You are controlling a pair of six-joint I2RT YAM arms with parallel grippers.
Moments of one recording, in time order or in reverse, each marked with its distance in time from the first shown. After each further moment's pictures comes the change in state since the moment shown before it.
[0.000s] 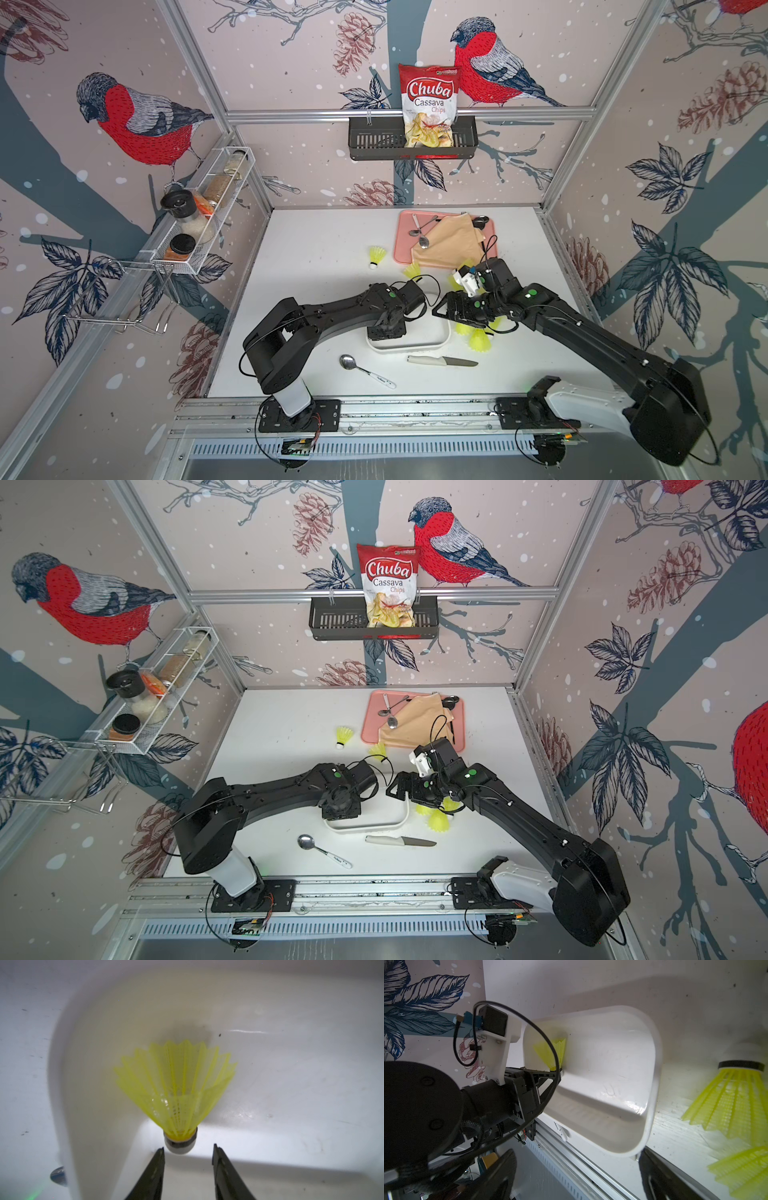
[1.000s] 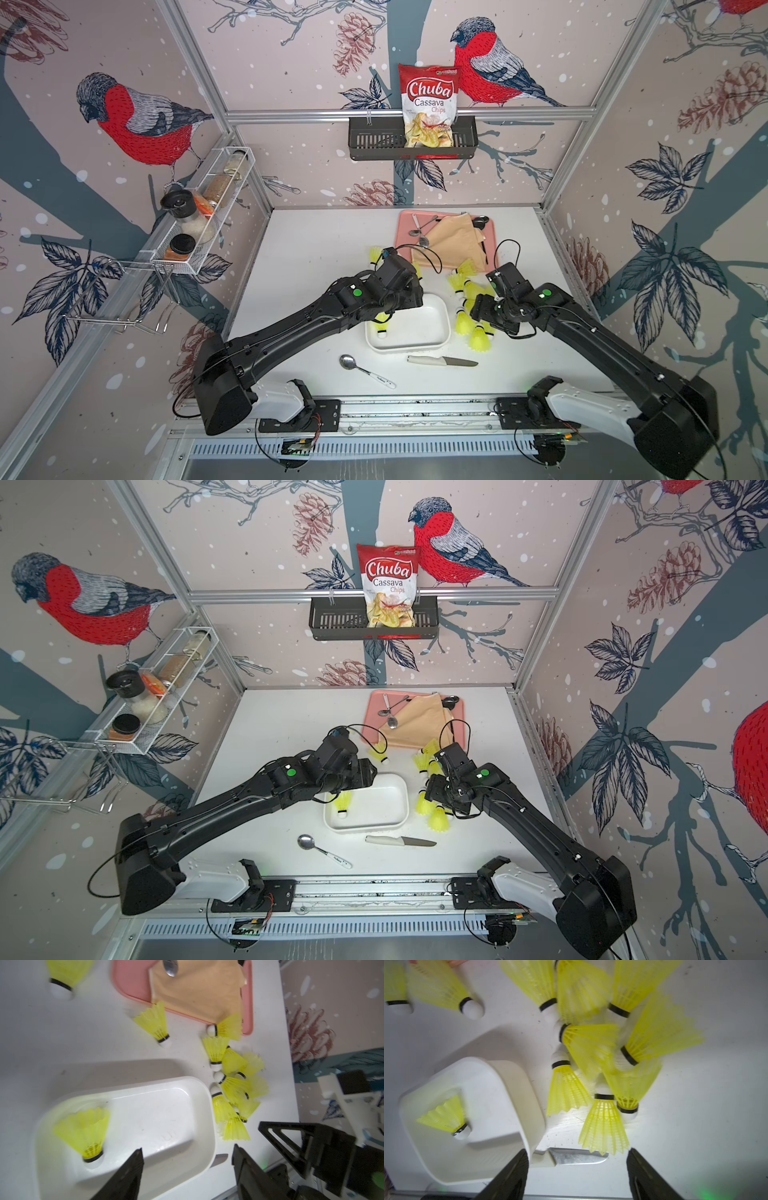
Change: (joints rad) left arm -0.002 -0.307 0.062 0.322 0.101 0.171; right arm -0.071 -0.072 -0.004 -0.338 0.495 0.158
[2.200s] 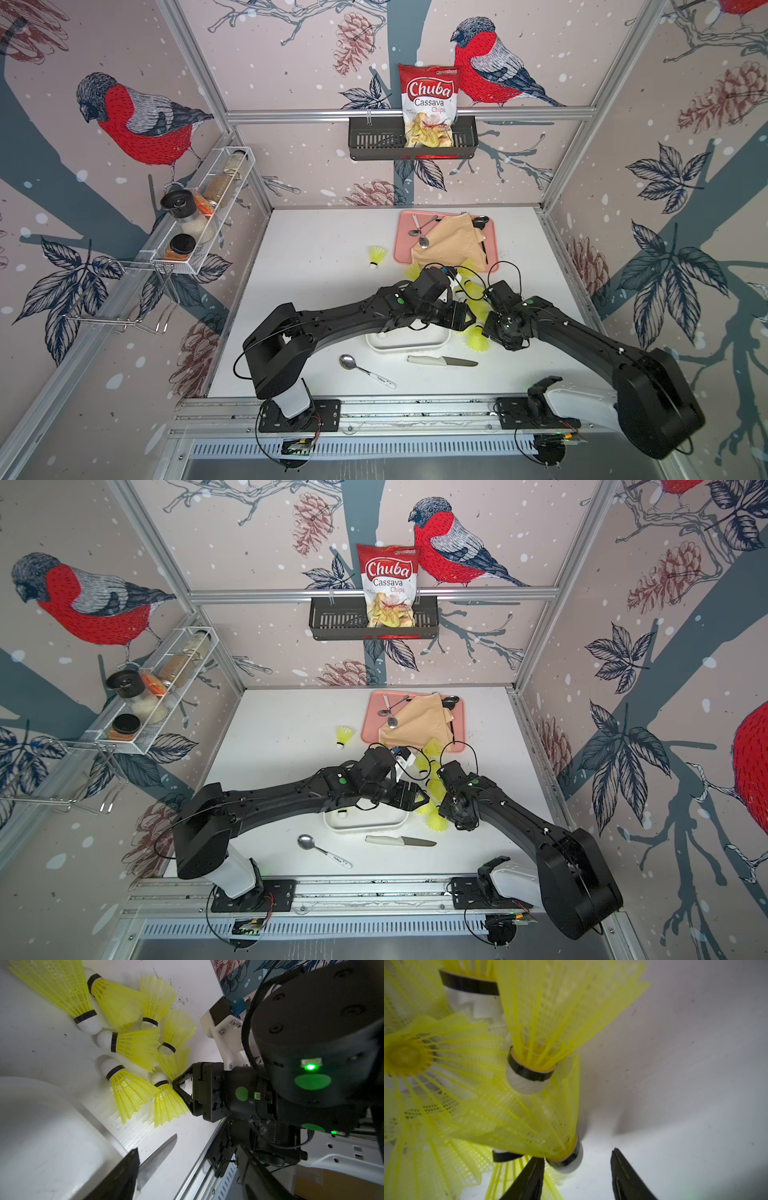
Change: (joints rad) left arm -0.103 0.292 0.001 0.396 0.390 0.171; right arm -0.076 0.126 -0.239 0.194 0.091 0.092
